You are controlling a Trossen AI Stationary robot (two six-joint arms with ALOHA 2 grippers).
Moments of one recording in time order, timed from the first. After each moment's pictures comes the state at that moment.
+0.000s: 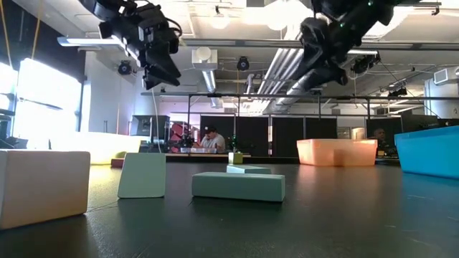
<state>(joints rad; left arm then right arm) 0.64 1.32 1.03 -0.58 0.54 0.00 -0.33 1.19 0.91 -0.49 -0.08 0.45</state>
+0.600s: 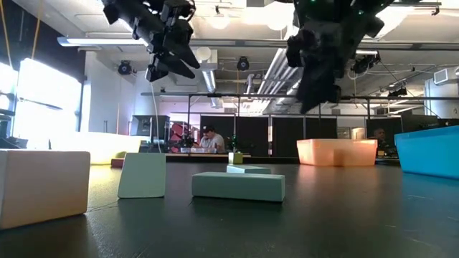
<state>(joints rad) 0.32 1.33 1.03 -0.45 0.24 -0.47 -0.16 1.39 0.91 -0.51 -0.24 0.44</state>
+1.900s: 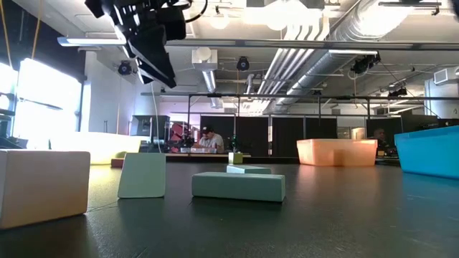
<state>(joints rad) 0.11 1.34 0.96 -0.54 0.20 -0.18 0.82 1.41 0.91 -0.57 -0.03 1.72</state>
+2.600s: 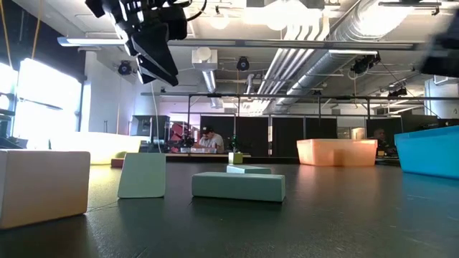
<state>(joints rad) 0.10 1.34 0.96 -0.52 0.20 -0.26 0.62 1.49 0.93 -0.34 -0.17 0.90</state>
